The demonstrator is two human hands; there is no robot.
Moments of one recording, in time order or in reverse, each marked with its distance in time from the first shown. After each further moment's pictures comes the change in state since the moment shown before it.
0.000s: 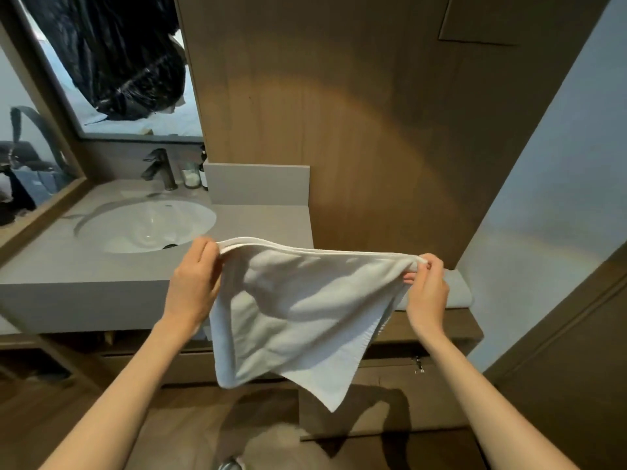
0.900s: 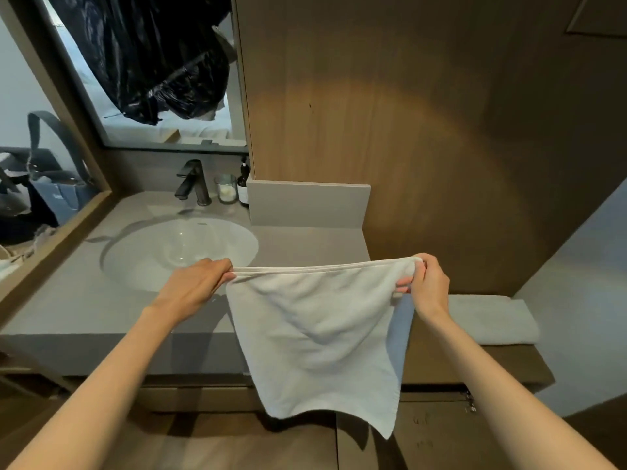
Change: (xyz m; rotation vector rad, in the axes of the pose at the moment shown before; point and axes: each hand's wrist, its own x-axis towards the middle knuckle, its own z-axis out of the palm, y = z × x) left_hand 0.106 -0.231 0.041 0.155 -0.592 -0.051; right_hand 0.099 -0.048 0.215 -0.113 -0.135 0.039
